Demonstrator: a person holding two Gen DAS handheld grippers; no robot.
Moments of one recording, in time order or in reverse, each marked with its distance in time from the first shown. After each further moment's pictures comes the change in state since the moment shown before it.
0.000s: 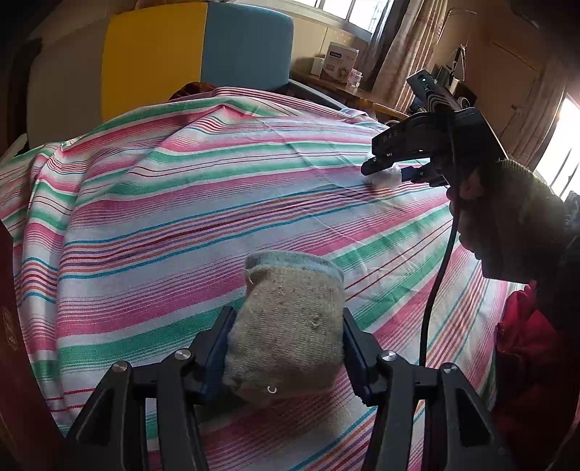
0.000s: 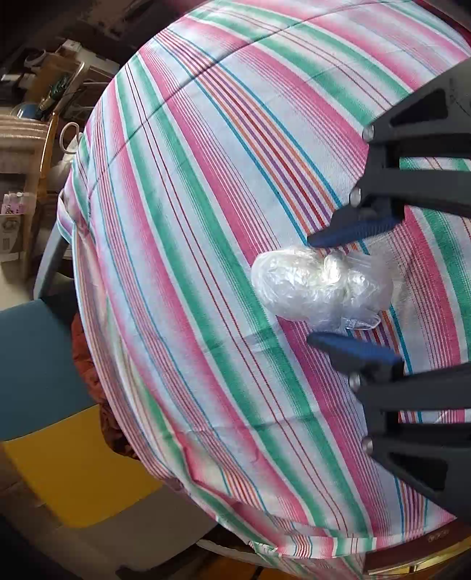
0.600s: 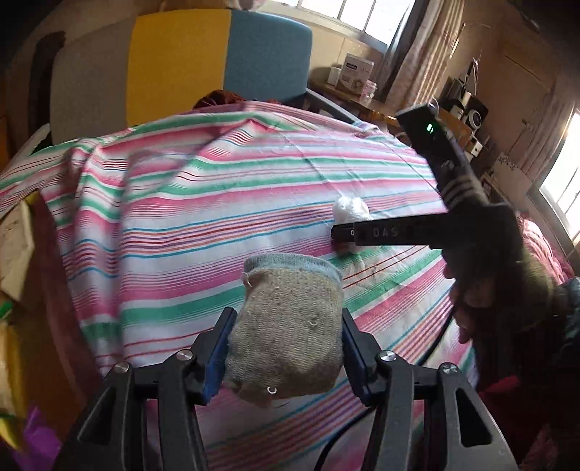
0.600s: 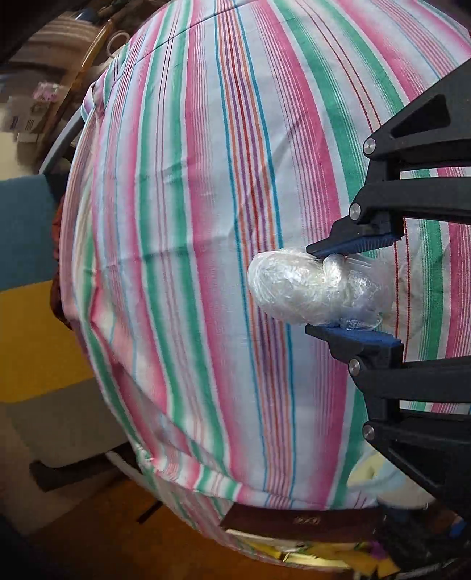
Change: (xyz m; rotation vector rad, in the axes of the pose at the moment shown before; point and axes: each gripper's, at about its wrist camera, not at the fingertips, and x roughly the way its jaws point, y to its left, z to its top) left arm -0.064 0.014 -0.010 -0.063 -0.024 0.040; right arm -0.031 0.074 -0.101 -0.357 0.048 0.174
